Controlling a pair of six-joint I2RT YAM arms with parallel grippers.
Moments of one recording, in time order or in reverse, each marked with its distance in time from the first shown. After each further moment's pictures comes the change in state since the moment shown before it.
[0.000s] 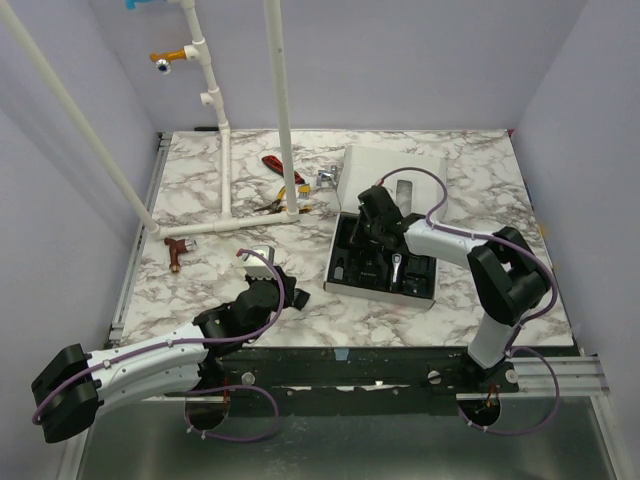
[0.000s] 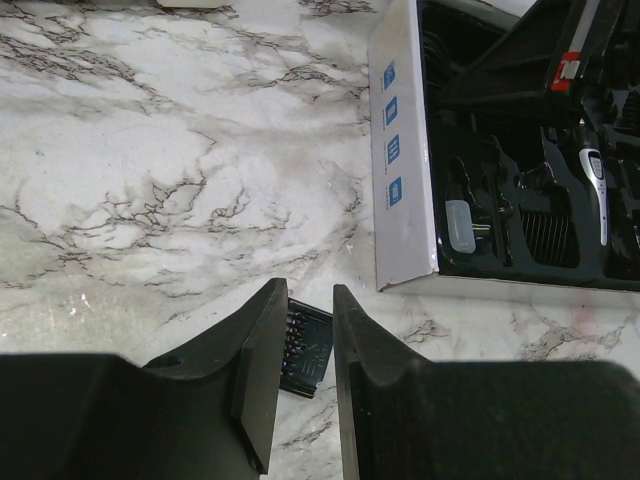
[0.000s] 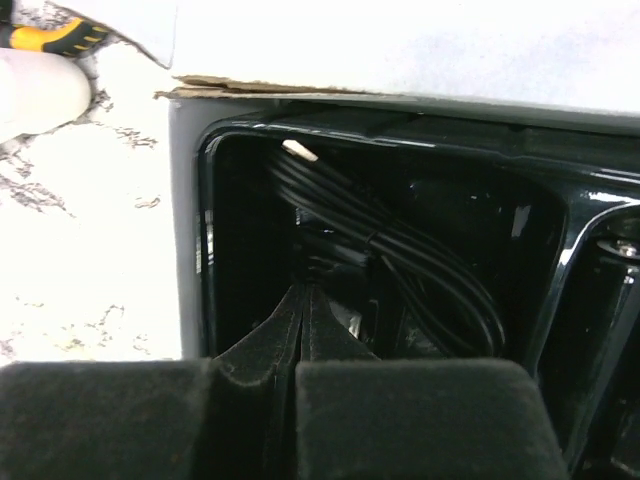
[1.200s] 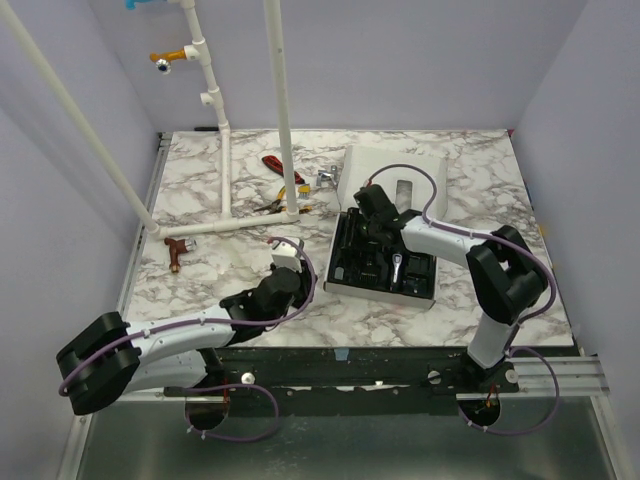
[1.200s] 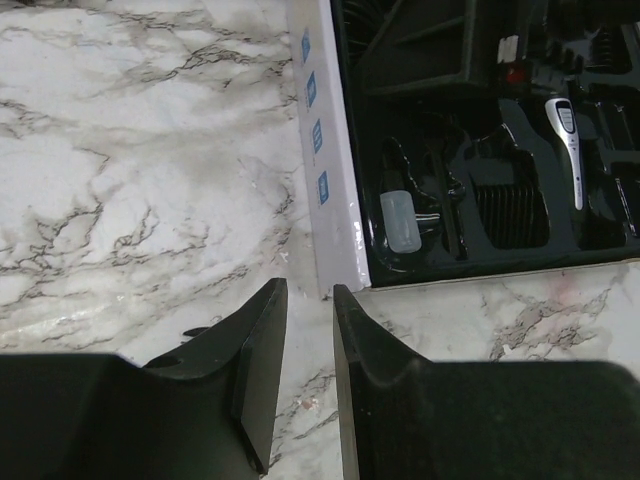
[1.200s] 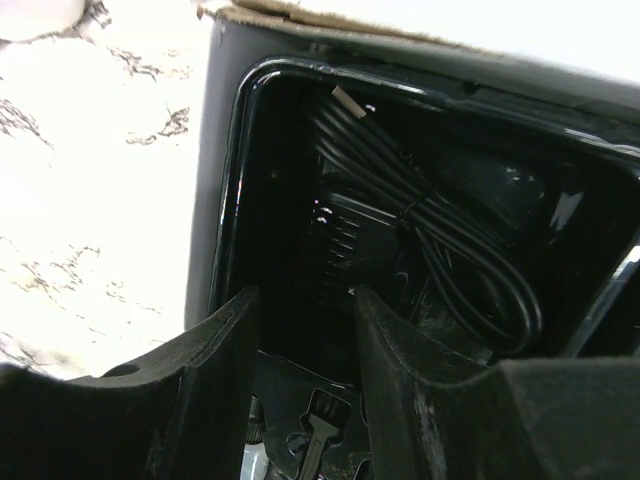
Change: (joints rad) left arm 0.011 0.274 0.100 0.143 0.138 0.077; right arm 0.008 -0.006 0.050 -0.102 -0.068 -0.128
